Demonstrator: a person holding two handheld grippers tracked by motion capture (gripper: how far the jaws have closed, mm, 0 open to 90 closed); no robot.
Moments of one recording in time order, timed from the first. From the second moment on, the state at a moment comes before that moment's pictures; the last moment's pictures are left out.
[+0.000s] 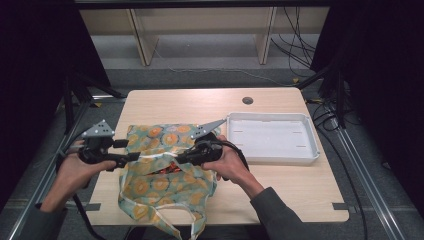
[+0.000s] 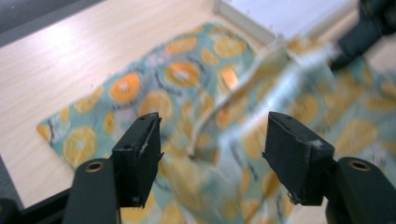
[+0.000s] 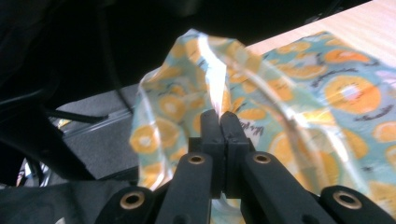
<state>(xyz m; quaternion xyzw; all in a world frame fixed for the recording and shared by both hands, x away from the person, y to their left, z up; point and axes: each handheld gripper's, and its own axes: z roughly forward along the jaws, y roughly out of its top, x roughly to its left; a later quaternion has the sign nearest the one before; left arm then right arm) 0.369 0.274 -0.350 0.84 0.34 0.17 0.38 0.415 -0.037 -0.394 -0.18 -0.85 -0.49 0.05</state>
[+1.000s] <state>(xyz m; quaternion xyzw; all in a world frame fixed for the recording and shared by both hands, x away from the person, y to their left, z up) 0.468 0.272 -0.438 0.87 0.40 0.09 0.29 0.478 -0.041 -0.433 -0.28 -0.88 -0.38 -0.07</state>
